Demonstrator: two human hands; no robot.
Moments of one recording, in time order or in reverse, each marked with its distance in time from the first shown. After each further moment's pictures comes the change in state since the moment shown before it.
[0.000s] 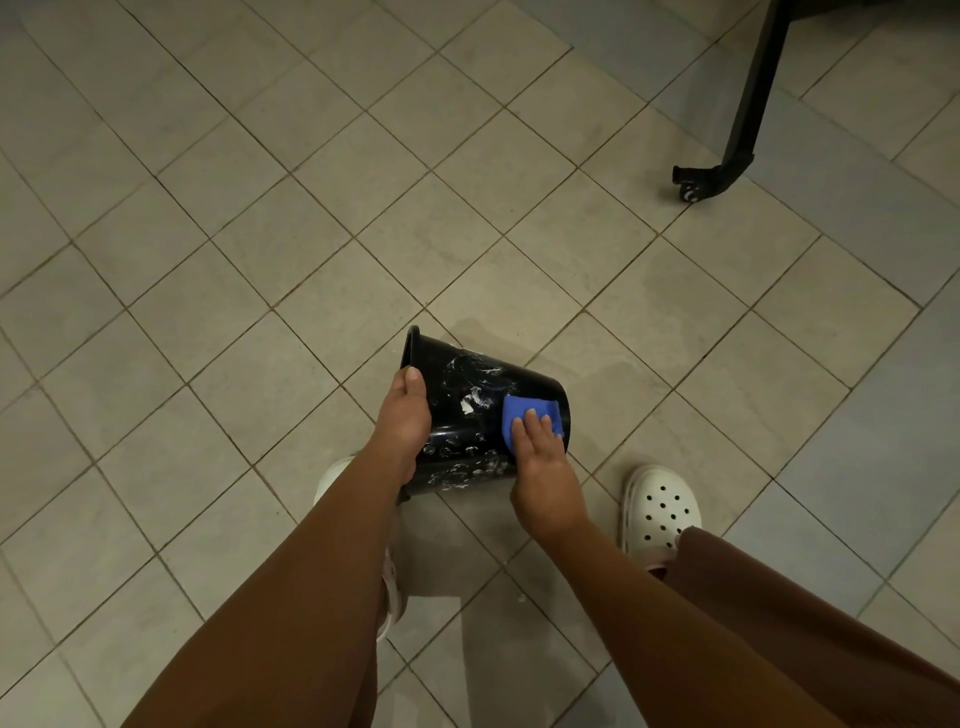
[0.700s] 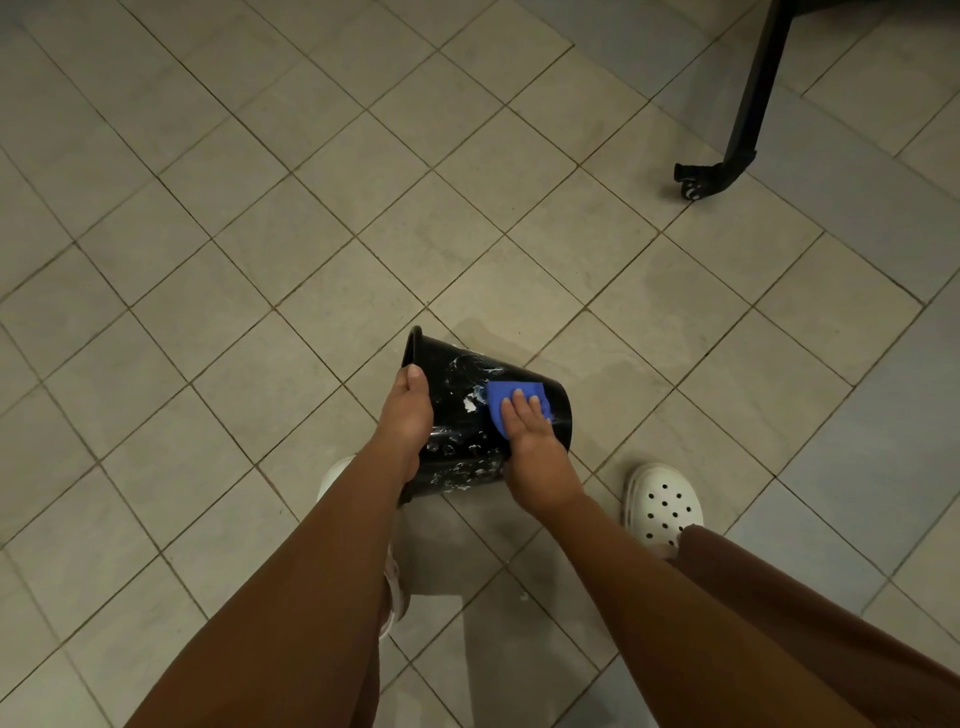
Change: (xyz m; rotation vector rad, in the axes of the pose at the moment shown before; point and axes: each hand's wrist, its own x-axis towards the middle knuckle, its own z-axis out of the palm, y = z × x) left_hand 0.001 0.001 0.001 -0.034 0.011 -0.021; right_hand 0.021 -0.009 -0.010 0.076 -0.072 -0.033
